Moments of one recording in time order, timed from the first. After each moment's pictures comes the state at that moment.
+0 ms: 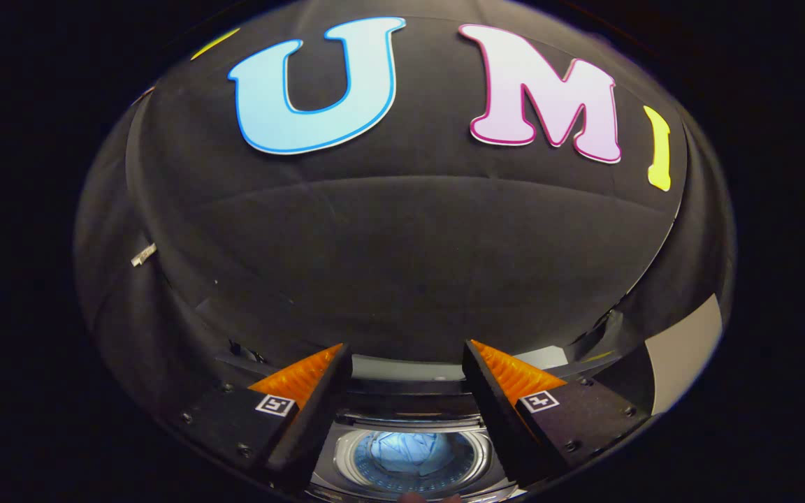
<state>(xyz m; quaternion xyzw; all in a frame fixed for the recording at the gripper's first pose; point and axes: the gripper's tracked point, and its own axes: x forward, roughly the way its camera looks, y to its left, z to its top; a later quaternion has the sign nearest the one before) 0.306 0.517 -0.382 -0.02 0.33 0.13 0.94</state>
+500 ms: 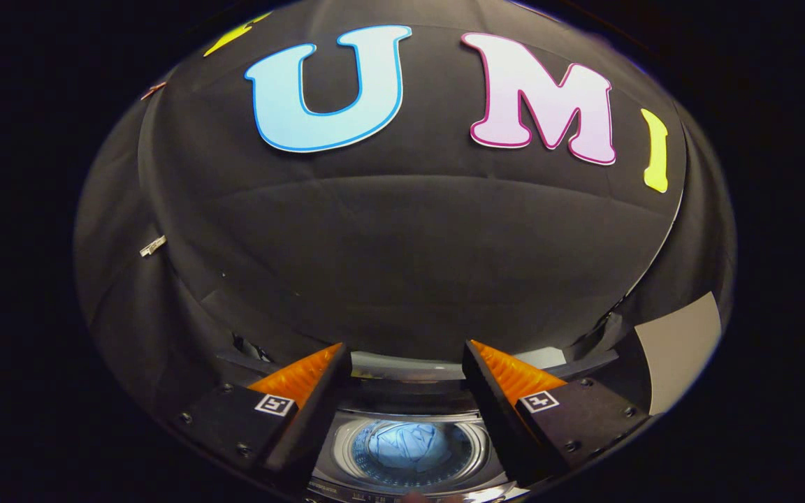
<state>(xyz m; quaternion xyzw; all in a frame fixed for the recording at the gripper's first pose) 0.282 0.512 -0.378 -0.02 0.32 0.14 0.94</state>
